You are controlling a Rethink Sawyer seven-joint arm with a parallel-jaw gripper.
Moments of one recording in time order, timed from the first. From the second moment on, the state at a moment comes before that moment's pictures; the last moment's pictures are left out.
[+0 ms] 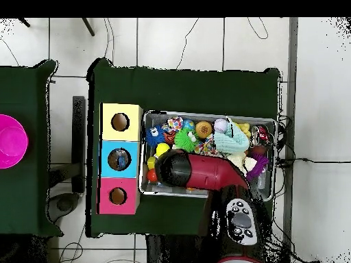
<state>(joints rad) -0.19 -0.63 -0.08 1.73 -0.10 0.44 1.87</state>
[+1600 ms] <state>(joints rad) -0.17 -0.56 -0.08 1.86 0.02 0.43 1.87</state>
